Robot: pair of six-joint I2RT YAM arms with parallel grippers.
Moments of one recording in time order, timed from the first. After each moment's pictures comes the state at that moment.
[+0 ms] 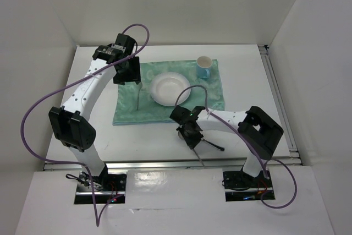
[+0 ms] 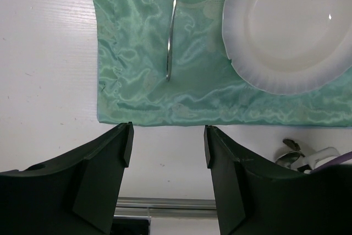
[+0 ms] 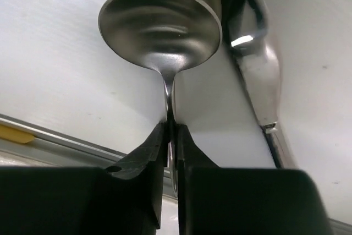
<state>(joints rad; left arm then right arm) -0.30 1.73 1.82 -1.17 -0.17 -0.40 0.91 1.69 0.98 -0.72 0.02 0.43</state>
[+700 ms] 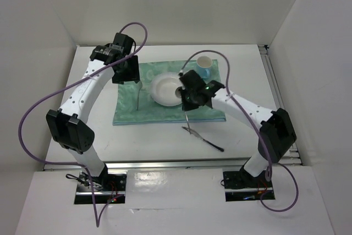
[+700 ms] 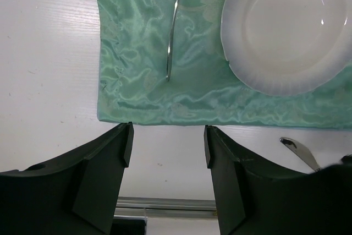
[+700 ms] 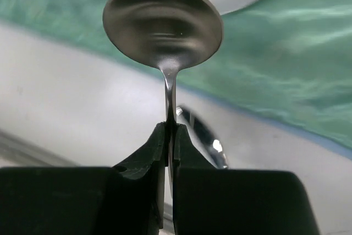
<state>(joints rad) -0.30 1.70 1.82 -1.17 -0.17 -0.41 0.77 1.59 1.28 -0.65 0.07 0.39</state>
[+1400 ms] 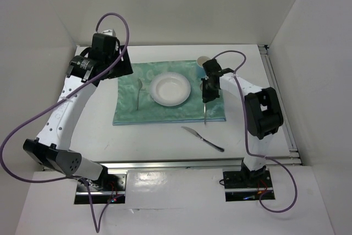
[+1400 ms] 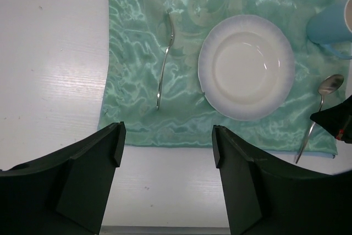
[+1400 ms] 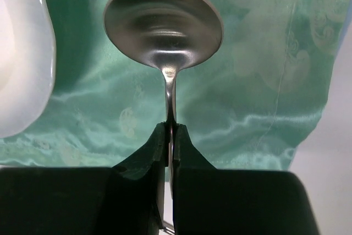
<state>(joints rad) -0.30 1.44 1.74 -1.03 -0.24 -0.46 0.34 1.87 1.34 -0.63 0.02 0.38</state>
